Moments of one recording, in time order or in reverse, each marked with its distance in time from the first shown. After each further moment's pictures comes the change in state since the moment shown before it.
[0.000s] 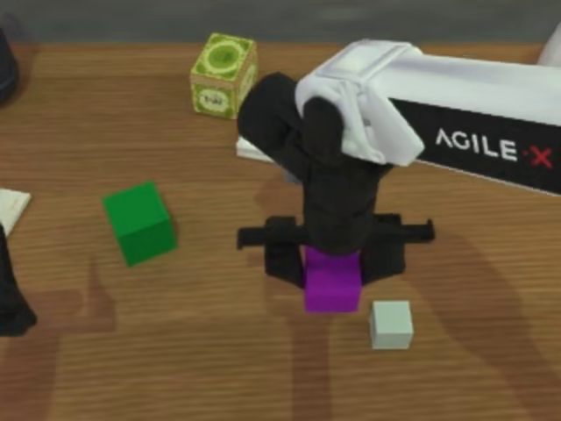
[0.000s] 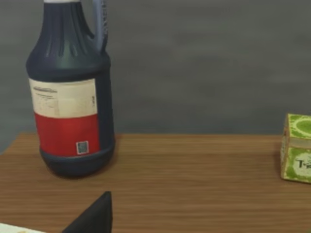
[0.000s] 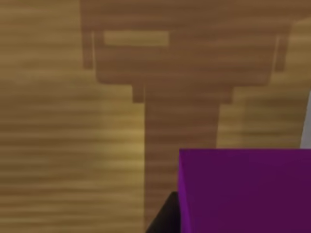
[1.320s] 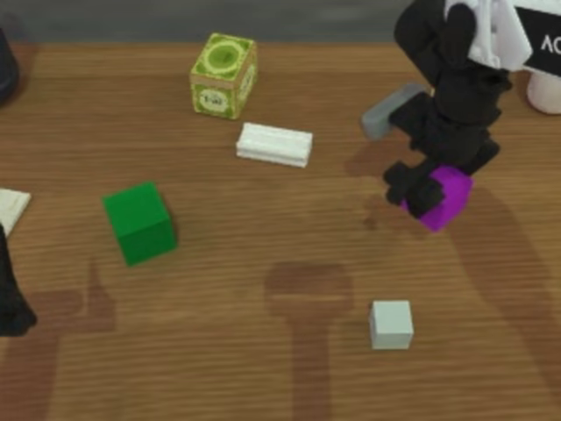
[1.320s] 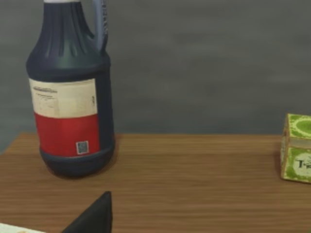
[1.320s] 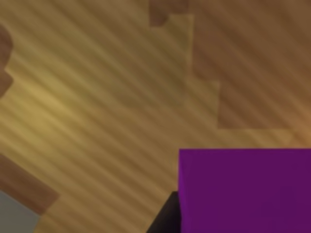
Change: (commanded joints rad) left arm 0.000 0.000 0.000 0.000 0.000 0.000; right arm -0.402 0.123 0.121 0.015 -0.022 -1.126
